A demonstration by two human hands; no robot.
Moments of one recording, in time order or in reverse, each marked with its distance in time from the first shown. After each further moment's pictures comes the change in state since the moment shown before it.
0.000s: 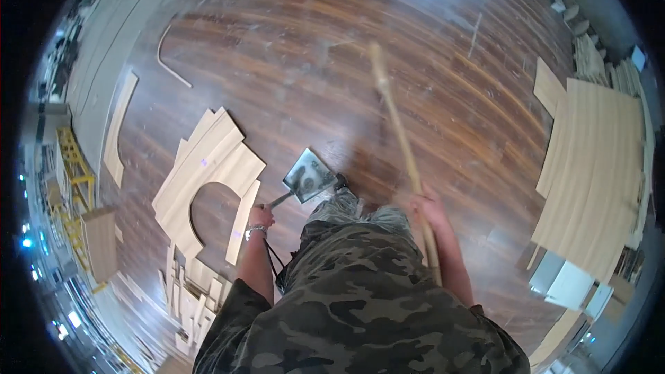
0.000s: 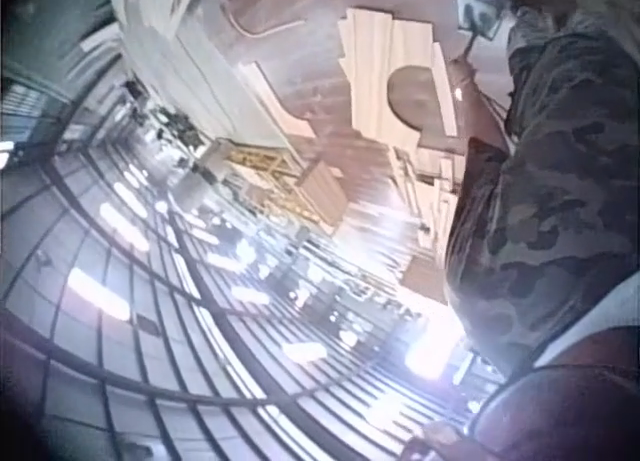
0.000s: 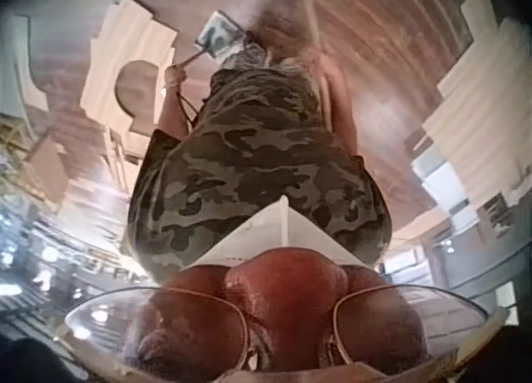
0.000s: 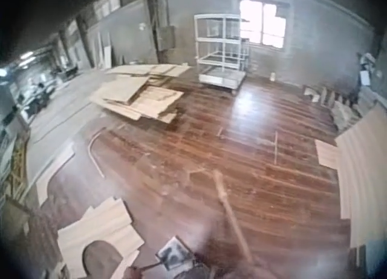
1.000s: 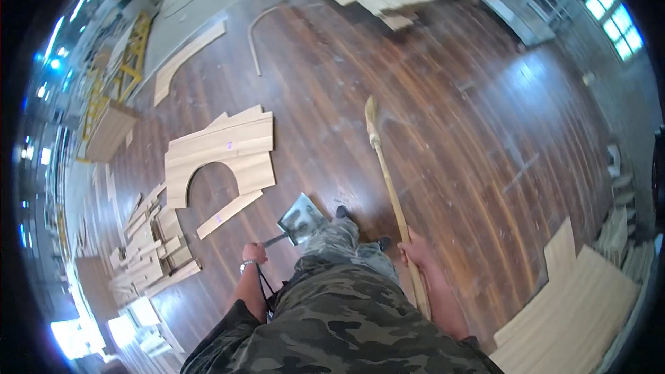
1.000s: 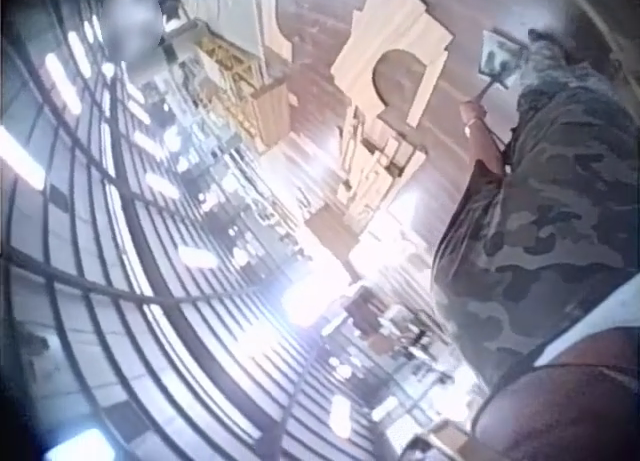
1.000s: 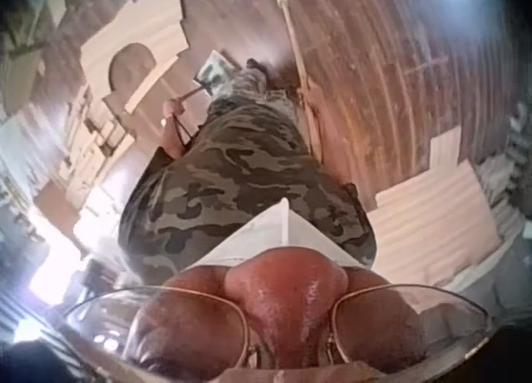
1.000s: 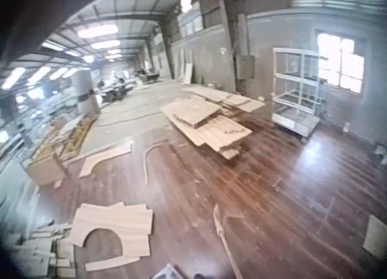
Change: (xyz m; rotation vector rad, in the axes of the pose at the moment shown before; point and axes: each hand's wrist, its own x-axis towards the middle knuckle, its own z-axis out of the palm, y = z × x) left_hand -0.078 -0.034 0.096 -0.040 0.345 -0.101; right_hand 0.160 -0.191 -0.017 -0.586 -0.611 -0.056
